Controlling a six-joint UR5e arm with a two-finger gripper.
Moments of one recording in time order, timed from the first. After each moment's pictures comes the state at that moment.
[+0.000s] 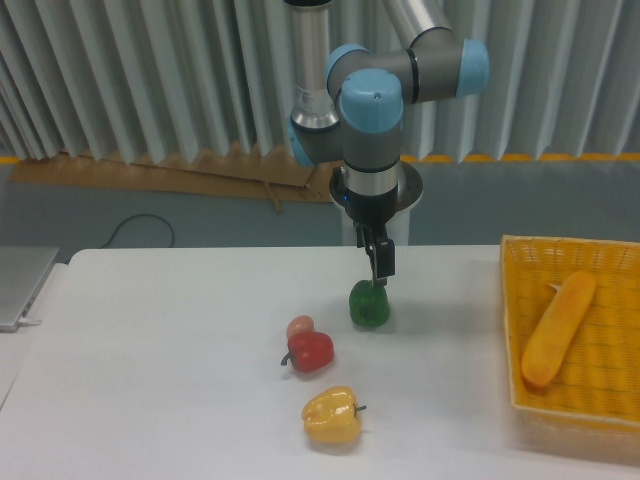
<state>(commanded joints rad) 2.35 -1.66 -1.61 -1.42 1.56 1.51</state>
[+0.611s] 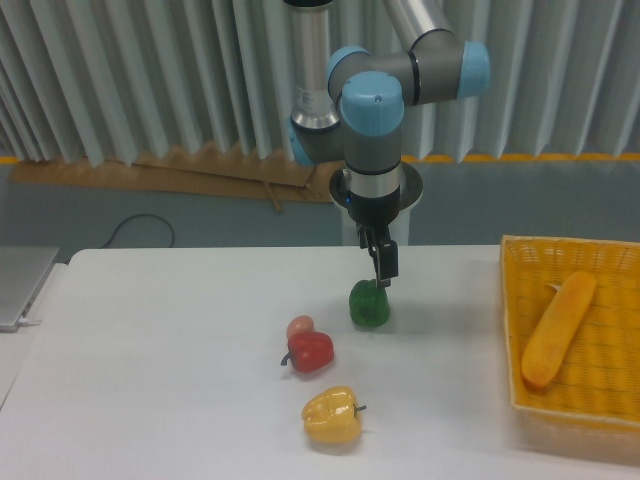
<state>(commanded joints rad) 2.35 -1.67 -1.61 -1.42 1.58 1.50</state>
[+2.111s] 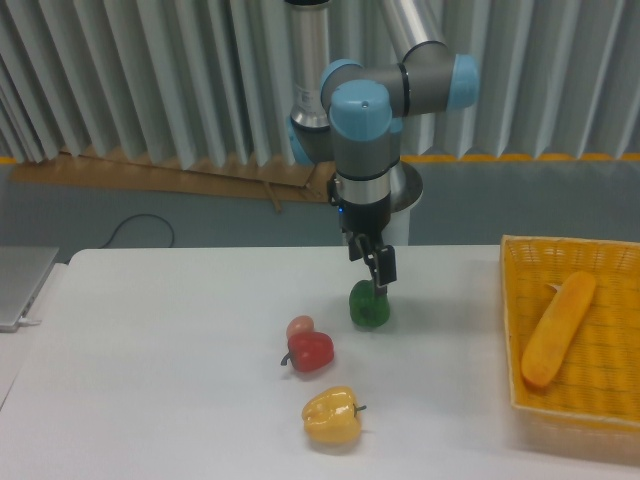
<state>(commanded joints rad) 2.25 -1.67 -1.67 -1.30 1.71 1.44</state>
